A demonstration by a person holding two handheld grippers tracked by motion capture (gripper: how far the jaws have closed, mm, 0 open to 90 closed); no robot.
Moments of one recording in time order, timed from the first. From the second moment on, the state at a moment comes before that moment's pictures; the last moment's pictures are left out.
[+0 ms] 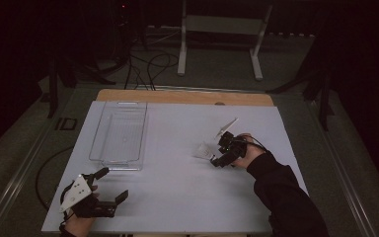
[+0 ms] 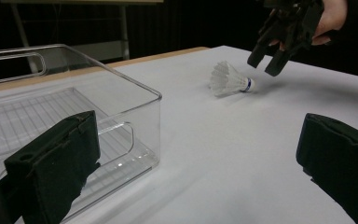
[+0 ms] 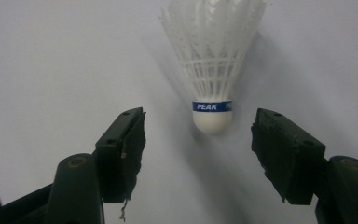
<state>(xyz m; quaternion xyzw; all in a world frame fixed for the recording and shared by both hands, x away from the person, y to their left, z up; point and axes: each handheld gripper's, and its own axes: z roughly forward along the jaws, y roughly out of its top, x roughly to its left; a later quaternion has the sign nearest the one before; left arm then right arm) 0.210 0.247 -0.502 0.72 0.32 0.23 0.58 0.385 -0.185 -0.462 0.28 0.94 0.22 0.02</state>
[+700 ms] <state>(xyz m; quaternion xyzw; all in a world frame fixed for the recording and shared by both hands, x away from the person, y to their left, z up) 0.210 0.248 -0.502 0.71 0.32 0.23 0.58 0.403 -0.169 -0.476 0.27 0.95 0.16 0.00</state>
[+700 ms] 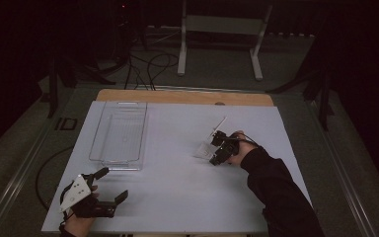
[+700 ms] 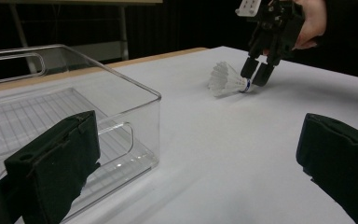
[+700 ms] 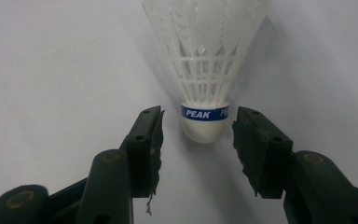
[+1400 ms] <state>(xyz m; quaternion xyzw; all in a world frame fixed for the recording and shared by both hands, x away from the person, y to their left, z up) 0.210 0.247 -0.502 0.72 0.32 0.22 0.58 0.407 -0.160 -0.491 0.24 0.96 0.12 0.01</state>
